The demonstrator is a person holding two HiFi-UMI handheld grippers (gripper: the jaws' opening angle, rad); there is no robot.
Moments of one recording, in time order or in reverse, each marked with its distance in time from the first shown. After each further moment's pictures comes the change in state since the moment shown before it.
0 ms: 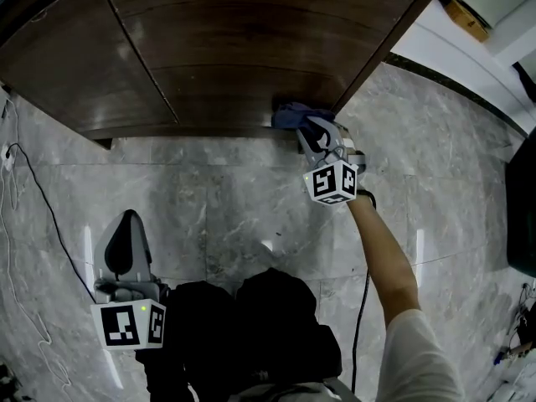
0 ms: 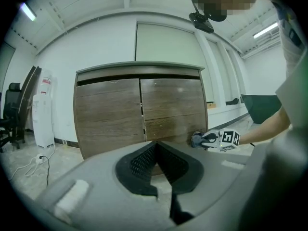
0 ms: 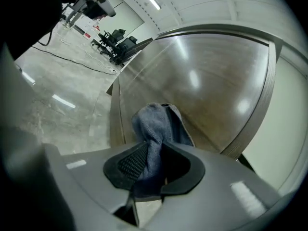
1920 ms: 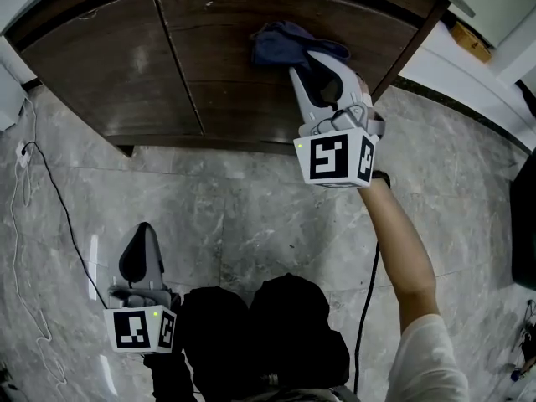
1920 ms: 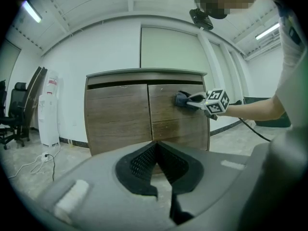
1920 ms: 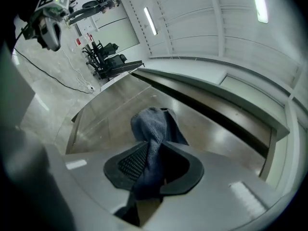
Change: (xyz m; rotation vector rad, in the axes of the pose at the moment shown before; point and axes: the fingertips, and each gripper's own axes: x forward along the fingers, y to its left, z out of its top) left arm -0.038 0.021 0.001 -0.024 -0.014 0.040; right arm -0.036 -0.148 0.242 -0.035 -0.249 -0.282
